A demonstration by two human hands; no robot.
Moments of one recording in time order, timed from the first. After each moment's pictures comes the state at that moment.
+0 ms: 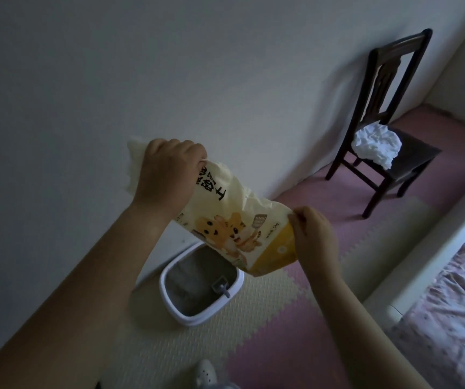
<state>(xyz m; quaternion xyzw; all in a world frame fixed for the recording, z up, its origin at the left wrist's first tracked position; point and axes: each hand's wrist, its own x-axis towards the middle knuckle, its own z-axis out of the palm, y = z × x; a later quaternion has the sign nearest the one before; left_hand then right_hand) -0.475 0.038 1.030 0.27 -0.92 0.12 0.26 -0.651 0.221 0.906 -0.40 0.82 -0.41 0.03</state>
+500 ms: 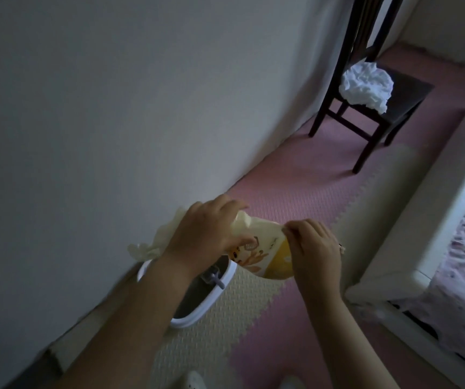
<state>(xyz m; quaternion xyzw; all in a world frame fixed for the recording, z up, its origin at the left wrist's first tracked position) -0.518 0.022 0.796 0.15 -0.97 -0.14 0.13 -0.643 0.186 0.737 -0.38 0.83 -0.39 -0.07</state>
